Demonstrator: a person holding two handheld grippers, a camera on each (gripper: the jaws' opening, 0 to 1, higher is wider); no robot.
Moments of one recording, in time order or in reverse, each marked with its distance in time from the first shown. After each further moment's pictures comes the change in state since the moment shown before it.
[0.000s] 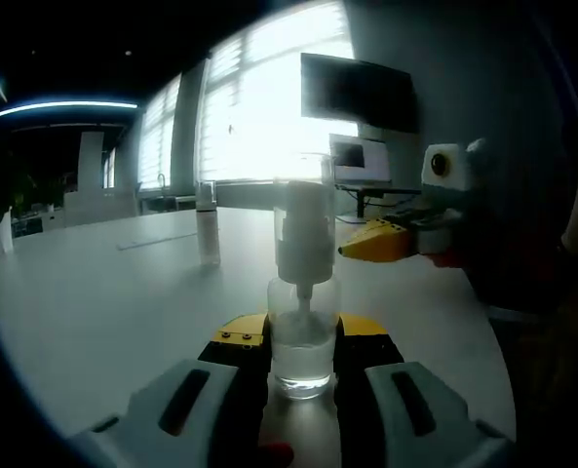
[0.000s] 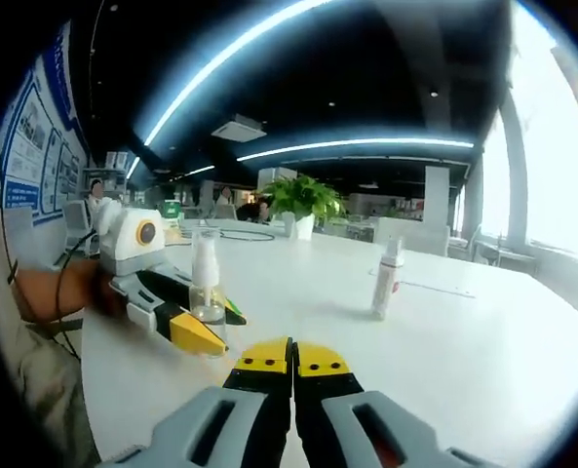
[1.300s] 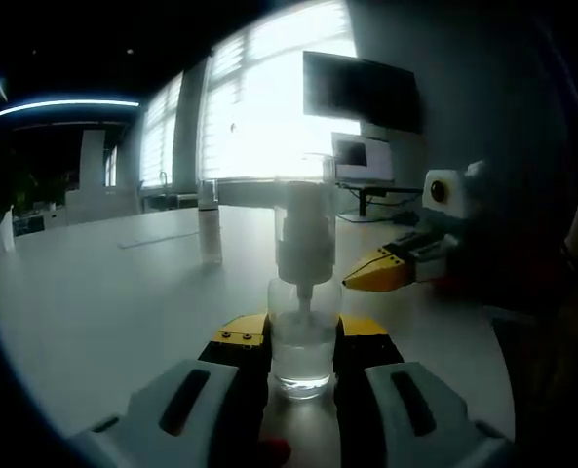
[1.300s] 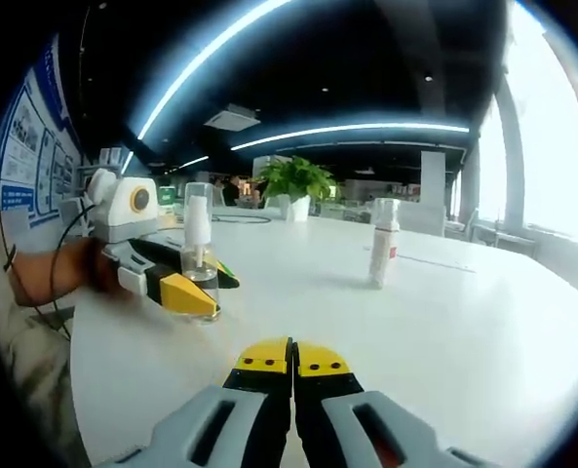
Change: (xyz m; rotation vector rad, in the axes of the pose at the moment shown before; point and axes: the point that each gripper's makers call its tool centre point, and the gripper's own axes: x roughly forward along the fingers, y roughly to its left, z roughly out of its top) left arm 0.000 0.001 0.002 -0.007 0.006 0.014; right arm 0.000 -0.005 -0.031 0.031 0.055 -0.018
